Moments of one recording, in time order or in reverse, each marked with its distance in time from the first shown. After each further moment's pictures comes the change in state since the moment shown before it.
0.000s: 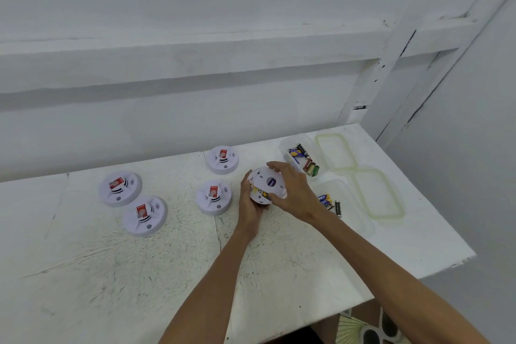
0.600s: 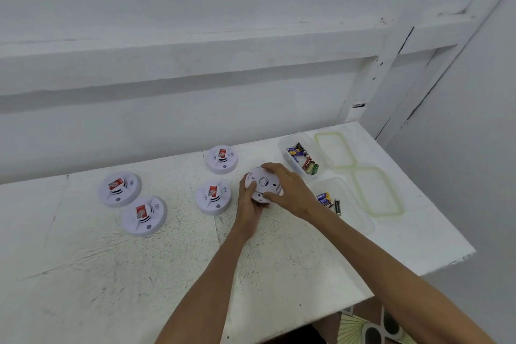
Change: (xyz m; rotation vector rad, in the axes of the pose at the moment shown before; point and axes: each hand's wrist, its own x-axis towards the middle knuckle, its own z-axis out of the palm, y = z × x) left_hand 0.002 -0.002 -0.006 0.006 -0.030 0.018; right_hand 0.009 0.002 0.006 0.010 -0.077 -0.003
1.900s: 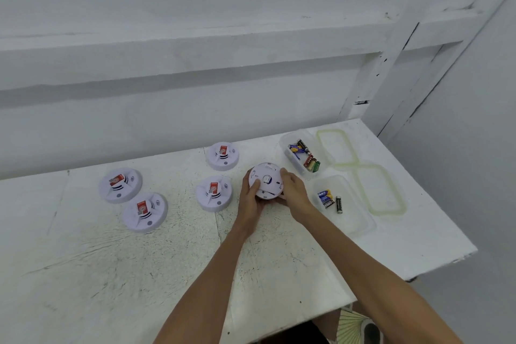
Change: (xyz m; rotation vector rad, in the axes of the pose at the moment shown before) left_hand -0.001 0.002 0.000 0.088 0.014 0.014; right_hand 0.007 0.006 0.039 0.875 0.275 0.816
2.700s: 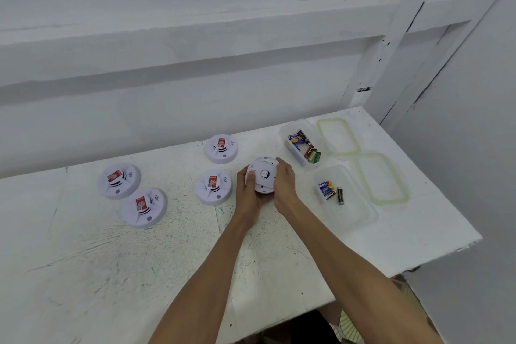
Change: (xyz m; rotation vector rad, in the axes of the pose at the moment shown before) left_hand -0.005 0.000 0.001 -0.020 0.034 -0.051; right_hand -0.010 -0.010 0.037 0.311 0.129 0.047
